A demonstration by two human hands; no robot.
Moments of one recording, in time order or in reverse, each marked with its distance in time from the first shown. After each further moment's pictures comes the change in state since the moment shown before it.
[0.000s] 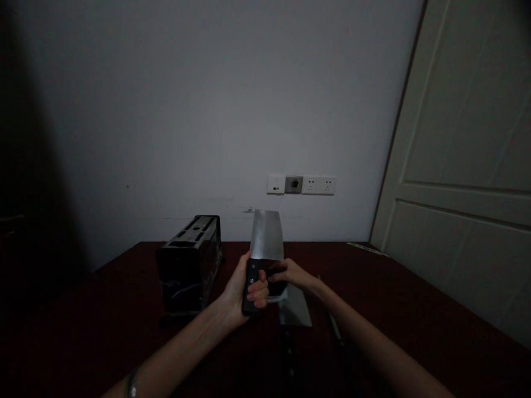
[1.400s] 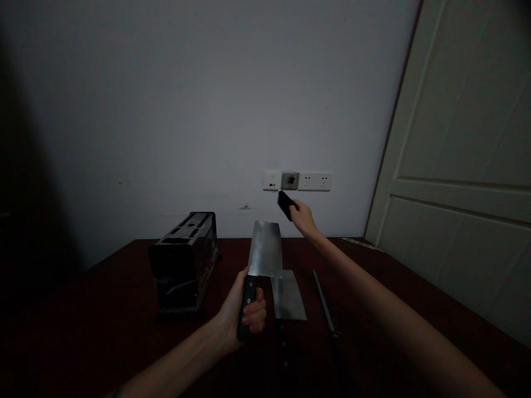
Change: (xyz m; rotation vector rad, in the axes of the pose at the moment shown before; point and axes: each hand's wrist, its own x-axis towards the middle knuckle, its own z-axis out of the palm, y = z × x) left_hand -0.003 -0.034 -0.022 -0.072 -0.006 -0.086; right_hand 0.074 -0.055 -0.087 -0.498 0.641 -0.259
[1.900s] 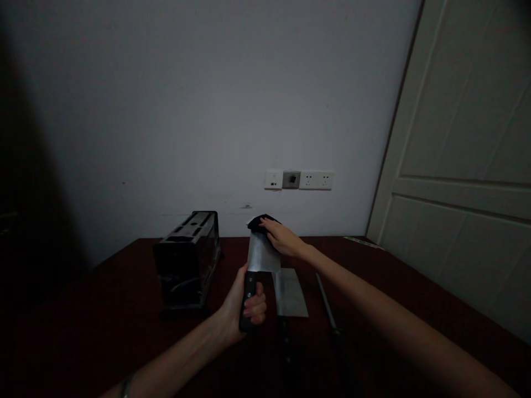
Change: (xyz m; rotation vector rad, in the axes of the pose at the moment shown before) left_hand 0.004 0.004 -0.008 -0.016 -0.023 0.032; right_hand -0.050 -0.019 0.031 -0.002 -0.457 -0.422
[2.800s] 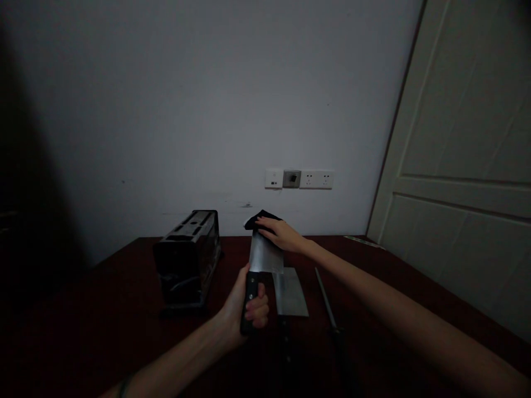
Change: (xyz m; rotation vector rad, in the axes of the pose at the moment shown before) left_hand -0.007 -0.005 0.012 0.009 -0.013 -0.017; right_hand 0.007 -0.015 -0.013 -0.038 -0.048 -0.083
